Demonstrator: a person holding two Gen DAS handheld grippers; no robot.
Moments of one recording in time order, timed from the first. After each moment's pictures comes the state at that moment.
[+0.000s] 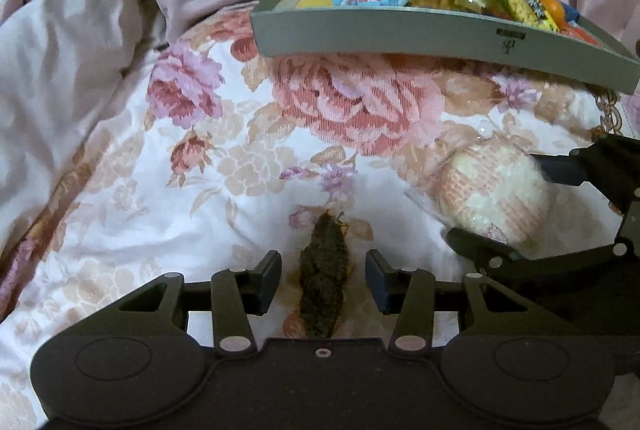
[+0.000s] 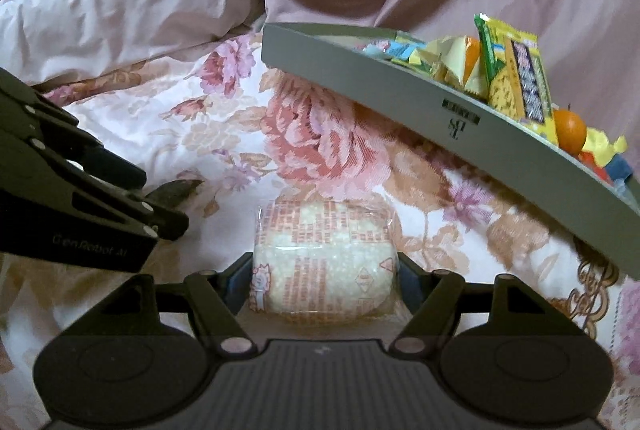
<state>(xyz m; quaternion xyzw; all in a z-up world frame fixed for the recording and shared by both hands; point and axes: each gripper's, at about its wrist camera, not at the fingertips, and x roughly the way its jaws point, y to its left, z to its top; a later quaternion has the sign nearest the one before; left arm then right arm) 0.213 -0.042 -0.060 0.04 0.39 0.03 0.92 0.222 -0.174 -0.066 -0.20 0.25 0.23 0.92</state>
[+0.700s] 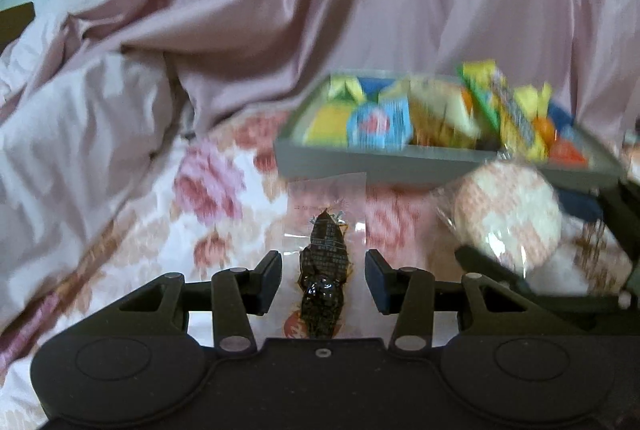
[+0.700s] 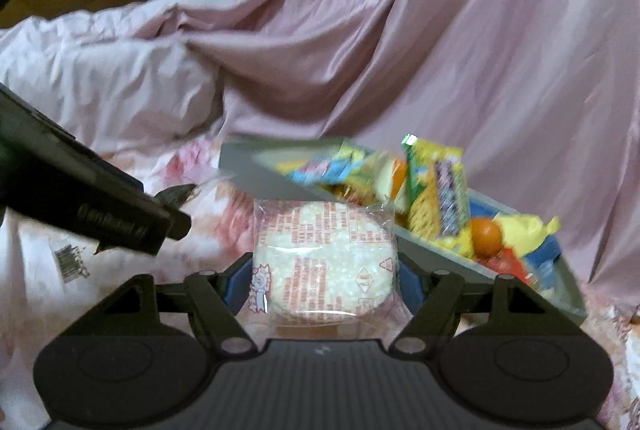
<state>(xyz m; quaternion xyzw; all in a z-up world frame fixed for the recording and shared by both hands) 0.206 -0.049 -0.005 0.01 0.26 0.05 0.96 0.200 -0.190 -0.029 -0.17 0.09 0.19 0.96</state>
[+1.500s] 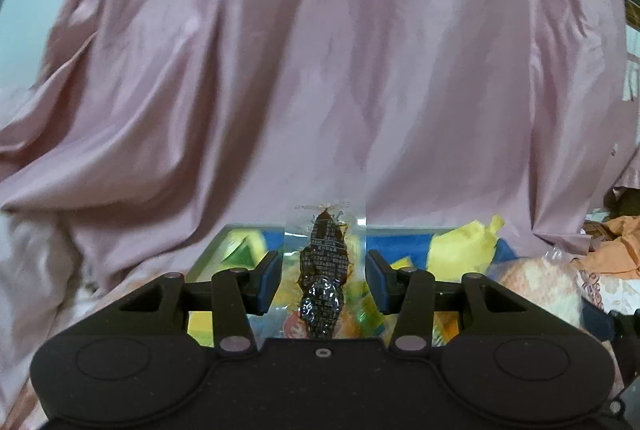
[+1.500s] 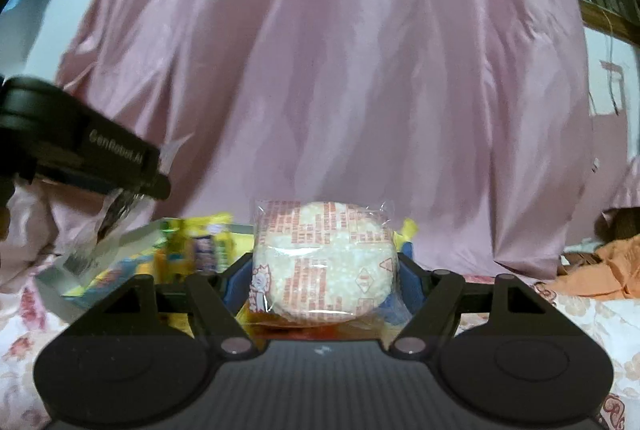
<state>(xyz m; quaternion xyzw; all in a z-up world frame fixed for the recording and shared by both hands) 0.331 -0.145 0.074 0.03 0.16 -0.02 0.99 0.283 -0.285 0.007 0.01 0.05 0.02 1.00</state>
